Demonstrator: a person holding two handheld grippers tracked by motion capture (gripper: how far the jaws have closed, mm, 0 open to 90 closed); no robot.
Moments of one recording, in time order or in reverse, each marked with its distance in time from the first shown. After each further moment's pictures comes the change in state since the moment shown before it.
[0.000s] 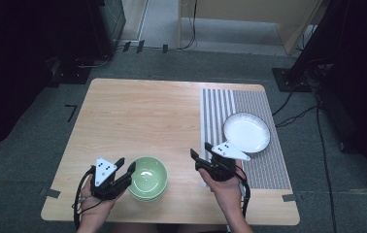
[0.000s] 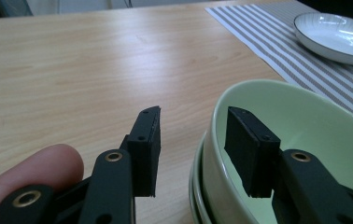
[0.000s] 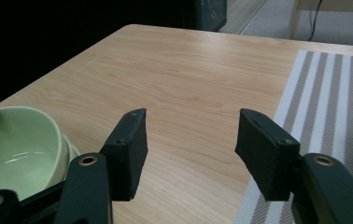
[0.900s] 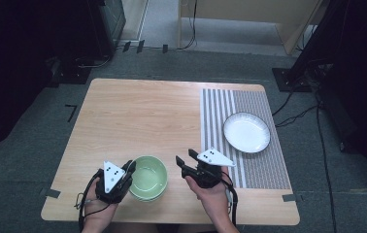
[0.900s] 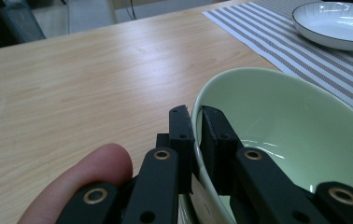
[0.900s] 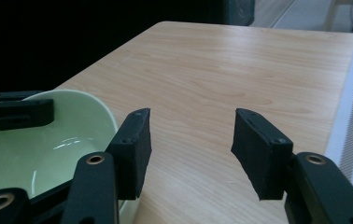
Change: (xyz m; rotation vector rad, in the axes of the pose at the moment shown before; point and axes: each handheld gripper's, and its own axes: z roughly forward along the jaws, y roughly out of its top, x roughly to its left) left arm -0.018 -0.001 -0.002 -0.051 0.056 0.115; right arm 0.031 -0.012 0.012 0.003 0.102 0.015
